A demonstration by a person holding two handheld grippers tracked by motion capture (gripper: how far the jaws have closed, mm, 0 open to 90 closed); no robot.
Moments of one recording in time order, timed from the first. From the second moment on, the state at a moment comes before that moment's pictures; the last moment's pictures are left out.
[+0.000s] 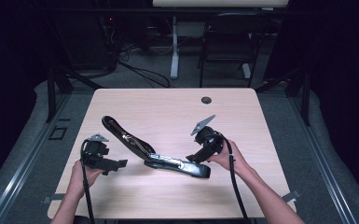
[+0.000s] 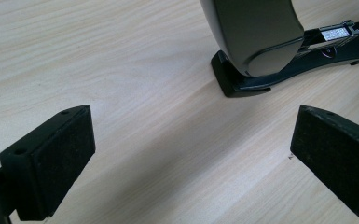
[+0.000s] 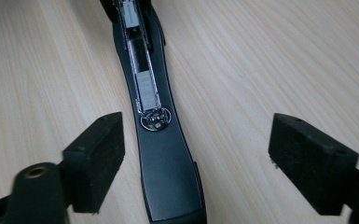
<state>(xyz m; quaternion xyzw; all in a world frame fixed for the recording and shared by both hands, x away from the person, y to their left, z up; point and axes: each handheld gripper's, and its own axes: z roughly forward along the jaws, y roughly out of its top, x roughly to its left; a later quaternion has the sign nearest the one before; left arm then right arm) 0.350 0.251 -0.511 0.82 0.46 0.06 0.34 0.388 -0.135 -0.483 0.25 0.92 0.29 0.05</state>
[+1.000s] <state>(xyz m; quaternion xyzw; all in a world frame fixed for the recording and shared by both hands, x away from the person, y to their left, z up) 0.383 0.270 -0.508 0.73 0.55 0.13 0.39 0.379 -0.154 -0.477 0.27 0.91 0.29 0.09</state>
